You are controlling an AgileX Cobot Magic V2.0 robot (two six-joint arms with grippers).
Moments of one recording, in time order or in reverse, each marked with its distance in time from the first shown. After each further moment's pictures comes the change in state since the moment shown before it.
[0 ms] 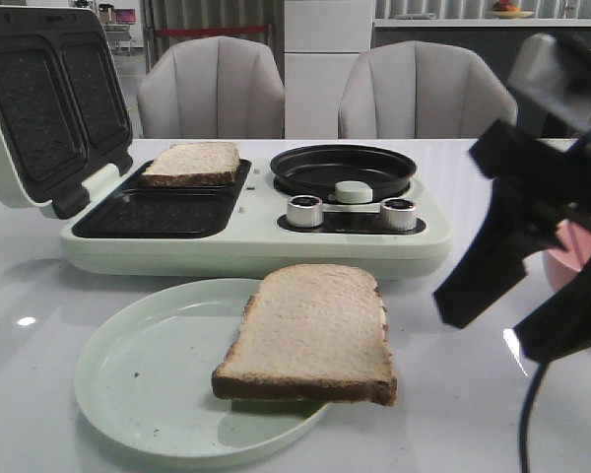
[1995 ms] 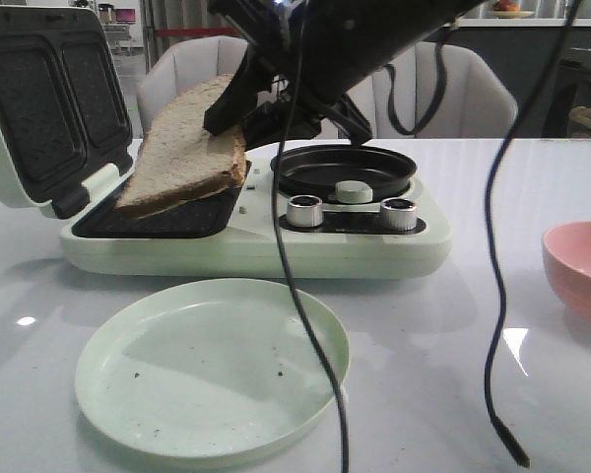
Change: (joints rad) left arm 0.000 0.000 0.000 0.000 -0.025 0.000; right arm 0.142 0.564 -0.797 0.350 -0.006 -0.250
